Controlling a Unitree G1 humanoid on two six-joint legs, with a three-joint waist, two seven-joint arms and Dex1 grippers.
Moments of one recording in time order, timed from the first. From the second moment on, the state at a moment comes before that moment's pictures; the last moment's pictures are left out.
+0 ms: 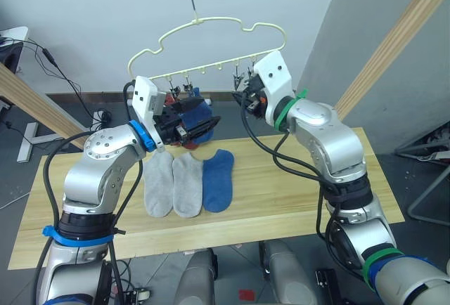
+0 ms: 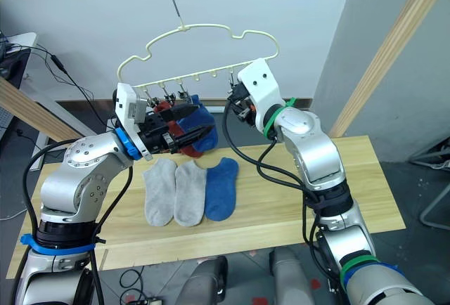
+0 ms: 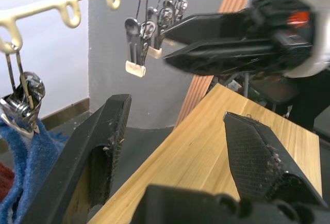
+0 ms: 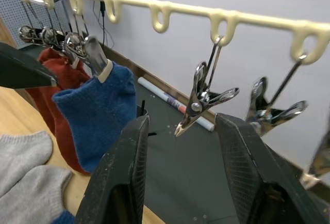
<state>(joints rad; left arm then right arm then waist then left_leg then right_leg) -0.50 0.60 0.07 -0.20 -0.47 0.47 -0.78 -0.87 -0.13 0.16 -0.09 0.05 0.82 0.40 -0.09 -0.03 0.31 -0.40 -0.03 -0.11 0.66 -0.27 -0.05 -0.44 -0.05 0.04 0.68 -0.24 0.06</state>
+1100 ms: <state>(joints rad) -0.49 0.59 0.07 -0.20 -0.47 0.47 -0.78 -1.00 -0.05 0.12 0.15 0.07 0.68 0.33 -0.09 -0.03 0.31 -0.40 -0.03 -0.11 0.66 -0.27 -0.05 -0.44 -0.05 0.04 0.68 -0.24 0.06</state>
